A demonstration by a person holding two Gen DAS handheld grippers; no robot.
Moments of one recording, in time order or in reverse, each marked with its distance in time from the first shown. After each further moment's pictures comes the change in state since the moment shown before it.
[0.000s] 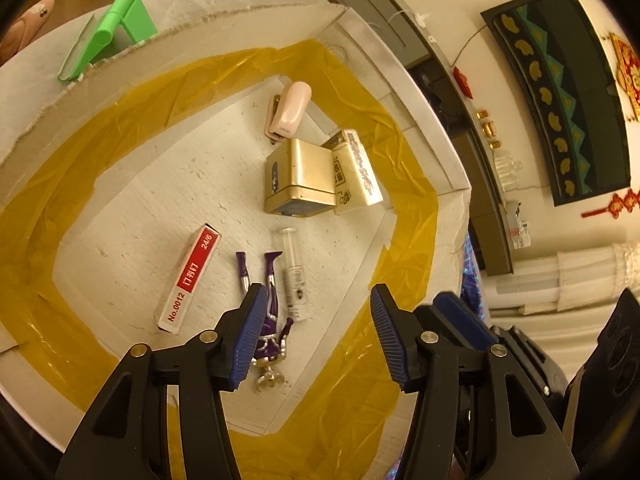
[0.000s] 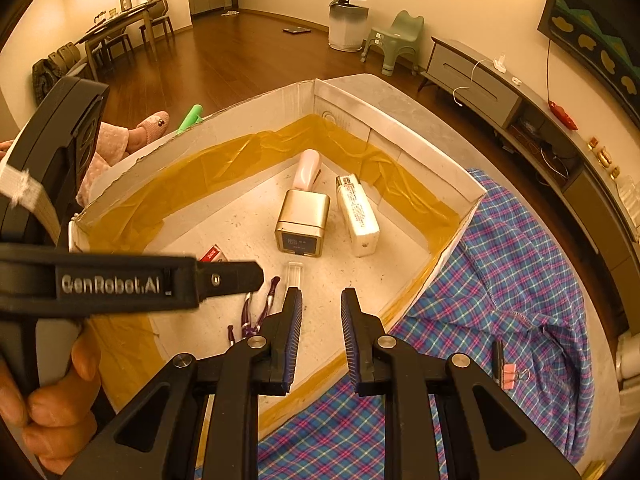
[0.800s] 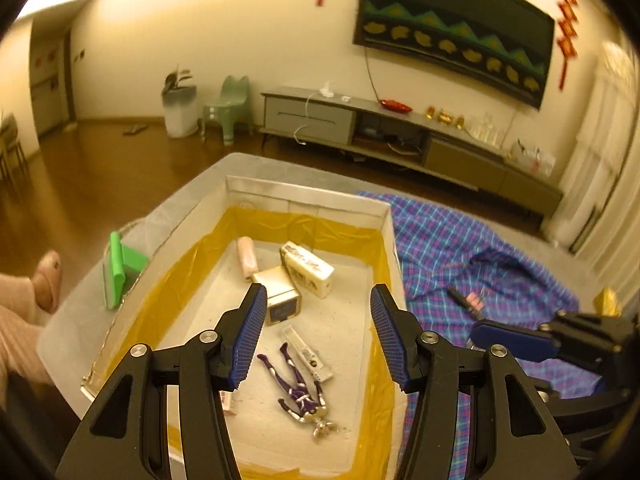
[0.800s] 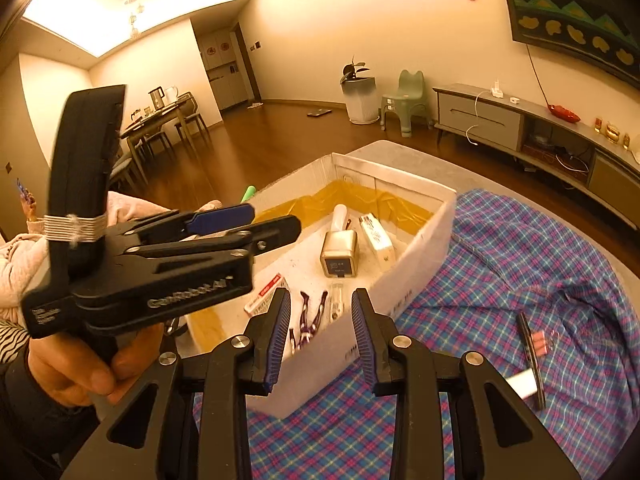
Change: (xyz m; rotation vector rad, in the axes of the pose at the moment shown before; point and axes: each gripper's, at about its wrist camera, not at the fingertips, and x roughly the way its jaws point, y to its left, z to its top) left arm -0.049 -0.100 -0.072 0.688 -0.421 0.241; right arm -0.088 -0.028 -0.081 0.159 -0.328 0.210
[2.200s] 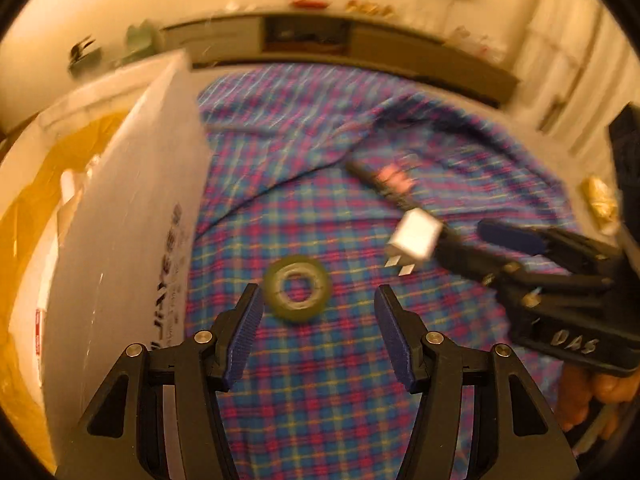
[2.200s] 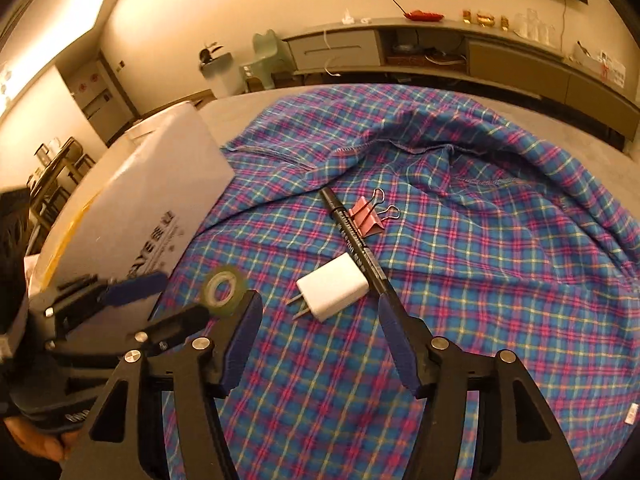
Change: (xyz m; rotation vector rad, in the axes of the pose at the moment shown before) left arm 0.107 -0.143 -0.063 0.180 0.327 -0.157; right arm 0.014 -0.191 -0.098 0.395 0.118 -0.284
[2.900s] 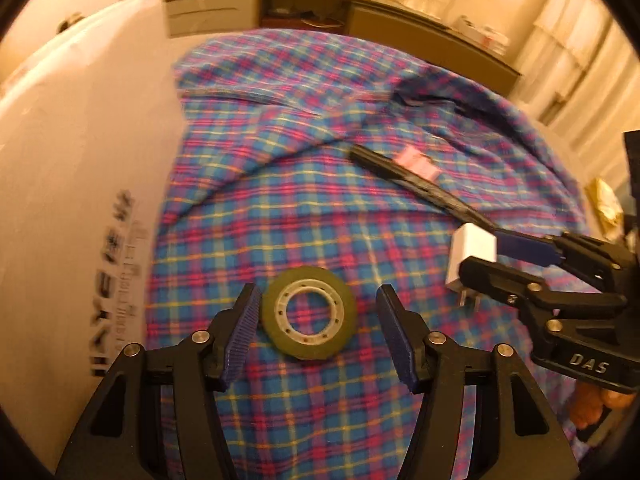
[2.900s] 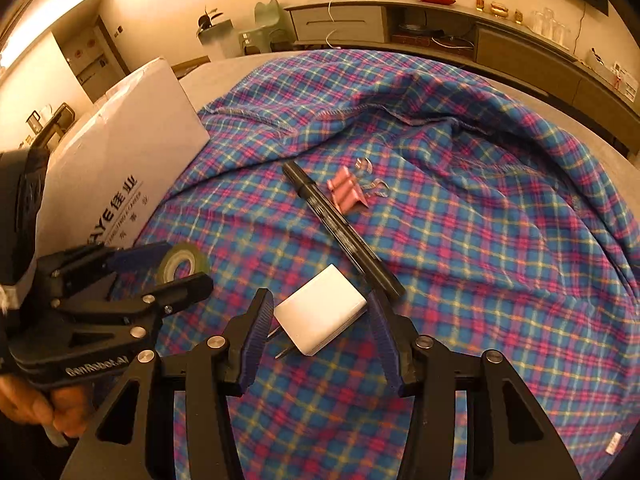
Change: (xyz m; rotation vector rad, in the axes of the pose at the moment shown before) left arm 0.041 0.004 0.005 -0.003 0.065 -0.105; right arm 0.020 -0.017 -0.003 -0.080 0.111 -0.052
